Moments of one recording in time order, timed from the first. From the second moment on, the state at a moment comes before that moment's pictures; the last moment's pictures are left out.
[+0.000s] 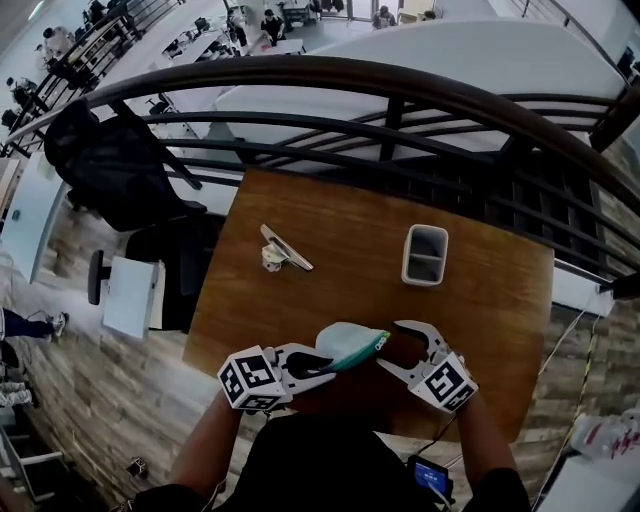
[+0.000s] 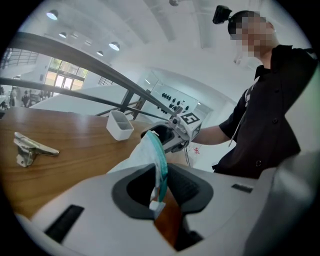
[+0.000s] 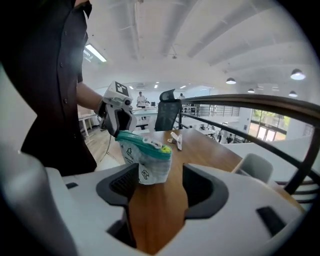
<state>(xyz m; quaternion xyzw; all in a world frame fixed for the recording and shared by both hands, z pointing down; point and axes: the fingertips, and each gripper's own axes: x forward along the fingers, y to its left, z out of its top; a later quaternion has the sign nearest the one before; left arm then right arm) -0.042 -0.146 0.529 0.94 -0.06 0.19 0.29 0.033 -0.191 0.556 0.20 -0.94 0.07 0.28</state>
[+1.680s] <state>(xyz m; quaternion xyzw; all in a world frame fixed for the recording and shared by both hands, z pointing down) 0.003 -0.171 0.532 0.96 -0.07 0.27 -0.03 0.067 -0.148 0.537 0.45 -0.83 0.29 0.15</state>
